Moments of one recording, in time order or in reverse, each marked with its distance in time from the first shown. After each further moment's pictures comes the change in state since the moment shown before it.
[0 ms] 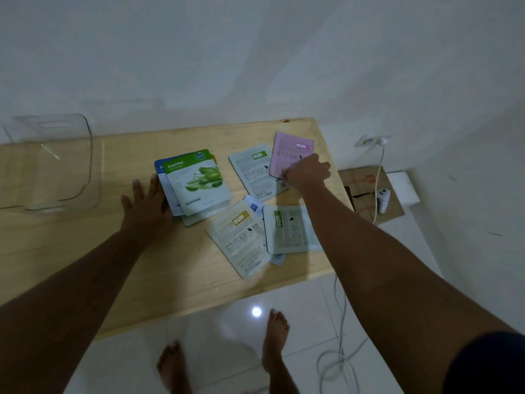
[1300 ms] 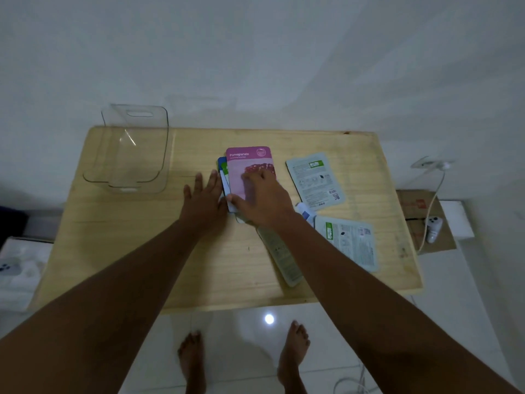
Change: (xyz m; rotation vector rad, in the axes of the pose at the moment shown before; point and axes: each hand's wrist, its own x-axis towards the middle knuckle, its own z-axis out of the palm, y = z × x) left_hand -0.006 -0.007 -0.004 -0.055 -0.009 0.041; right_hand -0.157 -0.067 0.087 -0.111 -0.167 -1.034
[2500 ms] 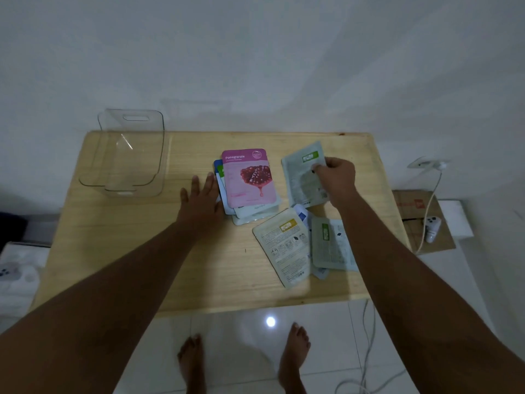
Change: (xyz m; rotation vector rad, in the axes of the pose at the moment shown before) left_hand 0.001 -0.001 0.004 0.021 0.003 -0.004; right_hand 0.018 0.110 -0.074 0.602 0.326 0.711
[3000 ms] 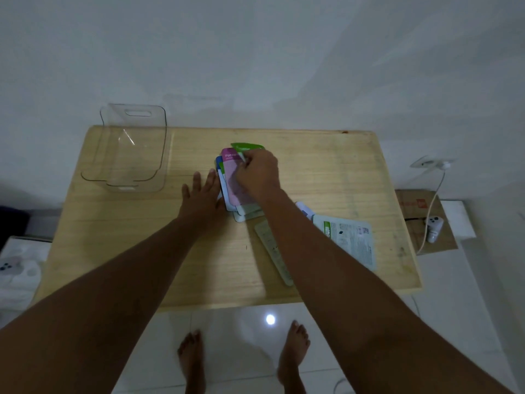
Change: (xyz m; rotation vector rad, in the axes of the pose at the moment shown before) left_hand -0.001 -0.001 -0.002 -0.013 0.000 0.017; right_hand -0.081 -0.059 0.112 -0.292 -0.199 -0.415
